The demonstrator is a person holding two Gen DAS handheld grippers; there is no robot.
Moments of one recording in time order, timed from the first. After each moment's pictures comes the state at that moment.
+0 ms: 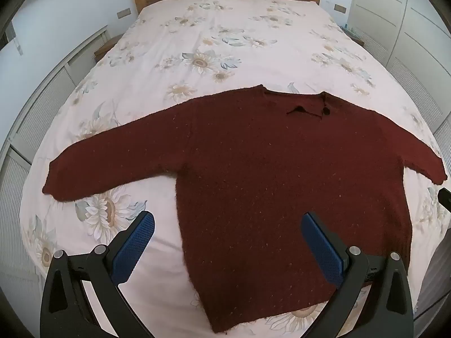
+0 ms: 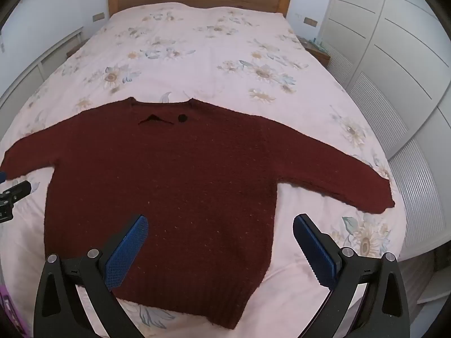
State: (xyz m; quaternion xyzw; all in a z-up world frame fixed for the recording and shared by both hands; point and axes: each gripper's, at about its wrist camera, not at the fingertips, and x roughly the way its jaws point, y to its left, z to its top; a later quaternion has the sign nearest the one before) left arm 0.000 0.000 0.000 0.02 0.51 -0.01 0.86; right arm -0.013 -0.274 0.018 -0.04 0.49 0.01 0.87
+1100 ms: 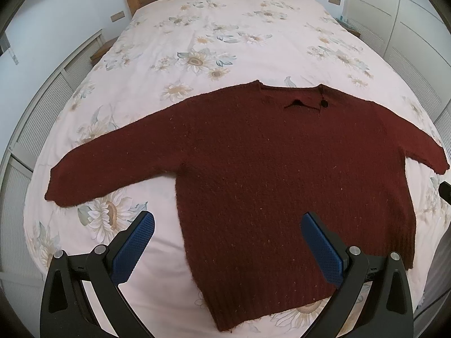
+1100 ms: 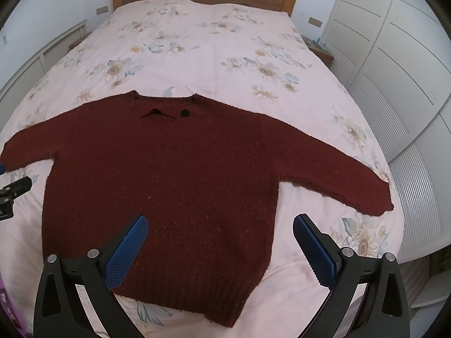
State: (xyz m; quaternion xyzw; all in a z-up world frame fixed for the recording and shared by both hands) left arm 0.000 -0.005 -0.002 0.05 0.51 -0.01 0.86; right arm -0.014 -0.270 0.013 -0.05 0.50 0.01 0.86
